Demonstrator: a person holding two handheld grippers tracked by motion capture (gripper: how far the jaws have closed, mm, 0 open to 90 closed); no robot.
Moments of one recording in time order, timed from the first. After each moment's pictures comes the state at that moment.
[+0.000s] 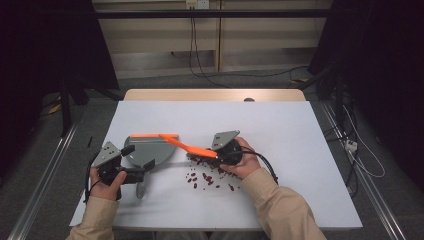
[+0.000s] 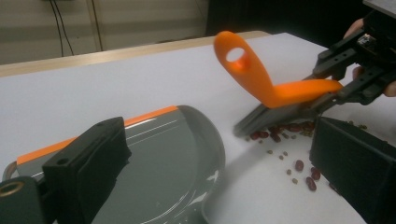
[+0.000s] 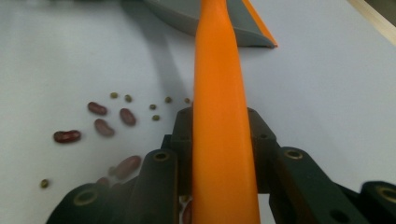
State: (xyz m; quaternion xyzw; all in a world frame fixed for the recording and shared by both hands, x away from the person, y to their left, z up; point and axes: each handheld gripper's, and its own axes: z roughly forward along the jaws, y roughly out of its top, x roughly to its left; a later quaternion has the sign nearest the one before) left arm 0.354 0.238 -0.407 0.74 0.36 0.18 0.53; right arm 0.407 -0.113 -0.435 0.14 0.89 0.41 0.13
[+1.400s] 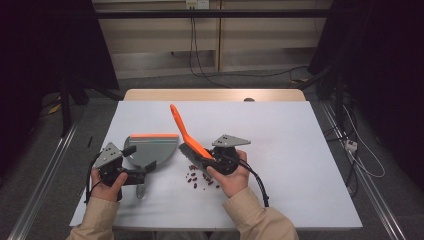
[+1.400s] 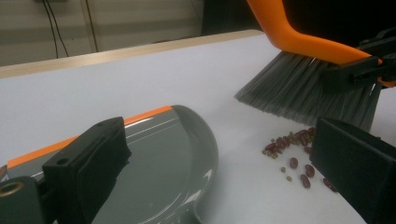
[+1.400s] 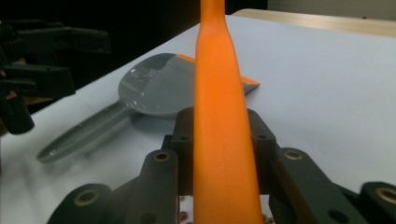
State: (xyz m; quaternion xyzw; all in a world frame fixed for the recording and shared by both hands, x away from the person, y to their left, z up) left arm 0.352 0.235 -0.408 0.74 0.36 0.18 0.54; right arm 0.355 -0.088 -0.410 0.40 0.74 0.53 0.11
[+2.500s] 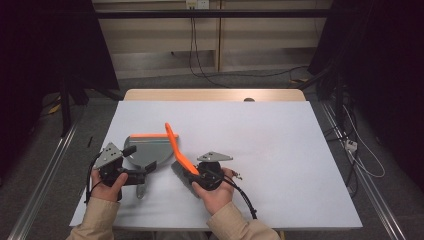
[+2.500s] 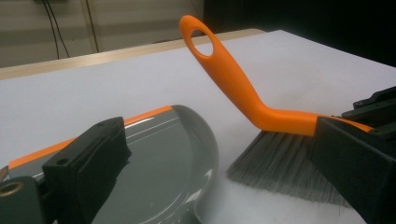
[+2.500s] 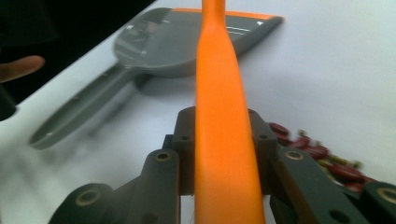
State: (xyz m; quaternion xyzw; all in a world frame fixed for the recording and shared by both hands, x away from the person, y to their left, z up) left arm 0.351 0.234 -0.408 0.75 0.35 0.18 0.53; right arm 0.331 -0.047 -0.444 0.48 0.73 0.48 0.08
